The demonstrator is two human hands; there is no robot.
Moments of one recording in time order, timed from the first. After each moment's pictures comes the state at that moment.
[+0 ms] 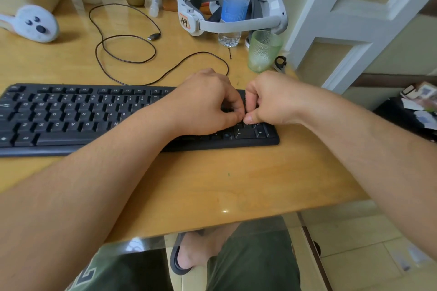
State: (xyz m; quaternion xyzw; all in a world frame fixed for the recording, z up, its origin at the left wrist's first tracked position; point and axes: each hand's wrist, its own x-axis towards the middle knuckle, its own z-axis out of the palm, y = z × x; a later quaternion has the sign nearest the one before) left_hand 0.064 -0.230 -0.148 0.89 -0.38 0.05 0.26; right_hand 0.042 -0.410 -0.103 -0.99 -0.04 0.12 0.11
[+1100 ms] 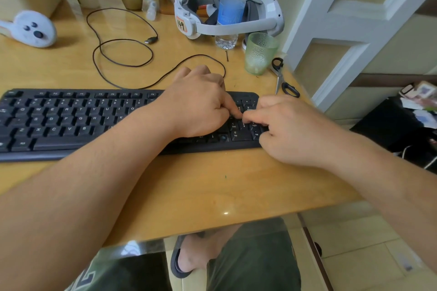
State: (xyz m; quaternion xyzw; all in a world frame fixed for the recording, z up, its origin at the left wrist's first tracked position) left_hand 0.060 -0.230 -0.136 0.93 -0.35 0.03 0.13; right_hand -0.013 -0.427 -0.114 -0.99 -0.15 0.05 0.03
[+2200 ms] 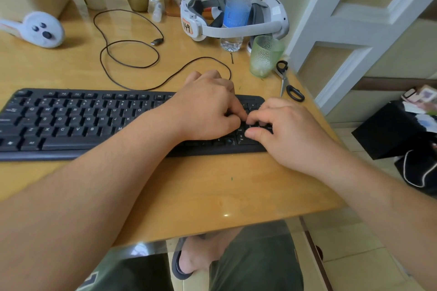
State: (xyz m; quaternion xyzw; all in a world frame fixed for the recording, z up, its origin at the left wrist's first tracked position) left_hand 0.058 -0.229 -0.139 0.91 -0.37 0.04 0.15; right_hand -0.009 -0.424 -0.146 -0.98 -0.11 -0.08 0.14
